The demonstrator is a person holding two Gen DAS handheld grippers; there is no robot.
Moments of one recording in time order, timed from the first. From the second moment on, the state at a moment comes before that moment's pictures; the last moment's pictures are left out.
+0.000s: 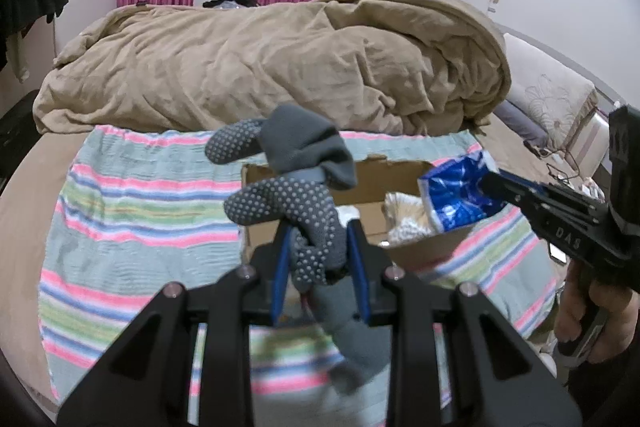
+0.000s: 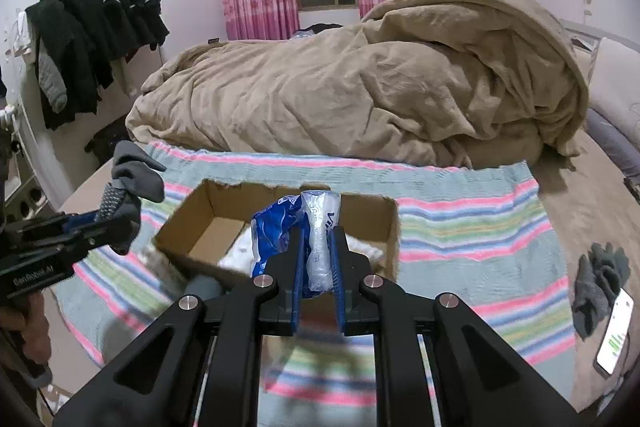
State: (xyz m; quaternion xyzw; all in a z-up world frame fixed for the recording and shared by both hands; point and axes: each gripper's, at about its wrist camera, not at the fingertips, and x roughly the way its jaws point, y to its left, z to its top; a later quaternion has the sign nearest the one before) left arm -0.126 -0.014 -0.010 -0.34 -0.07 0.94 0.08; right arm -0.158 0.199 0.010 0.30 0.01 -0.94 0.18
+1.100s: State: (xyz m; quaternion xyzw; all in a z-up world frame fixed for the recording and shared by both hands) left arm -0.177 -0.018 -0.046 -0.39 -0.07 0.91 0.05; right arm -0.214 0.171 -0.039 0.36 -0.02 -0.92 0.17
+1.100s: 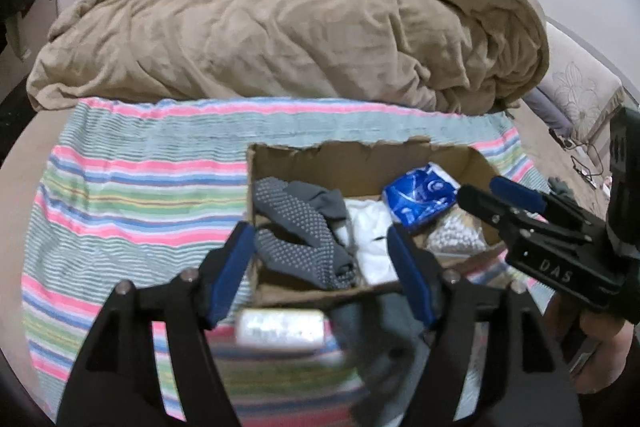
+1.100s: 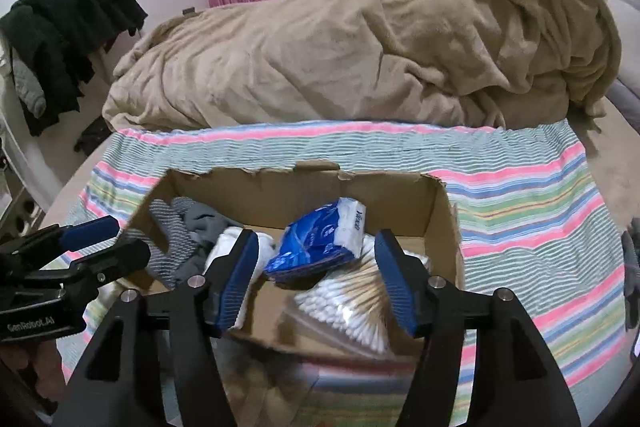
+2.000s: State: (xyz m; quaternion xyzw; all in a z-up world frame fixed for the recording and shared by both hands) left arm -0.069 -0.030 -0.063 -0.40 -0.09 0.91 0.05; right arm -0.104 0.195 -0.036 0.37 -0.04 -0.91 0.19
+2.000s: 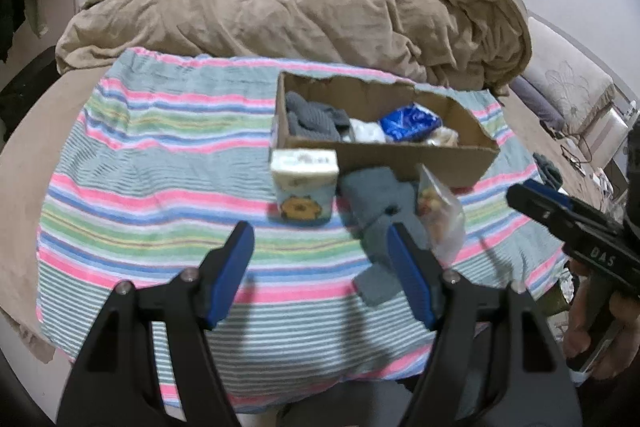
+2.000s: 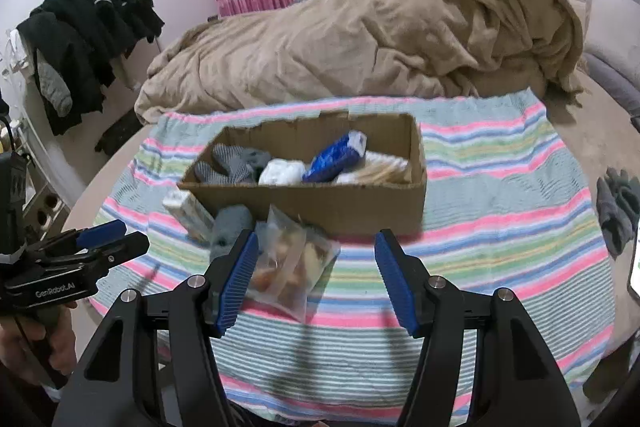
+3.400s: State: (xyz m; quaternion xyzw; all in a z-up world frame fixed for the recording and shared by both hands) left arm -0.097 -0.024 -0.076 -0.38 -0.08 0.92 0.04; right arm -0.119 0.182 -0.067 0.42 -0.06 -0.88 0.21
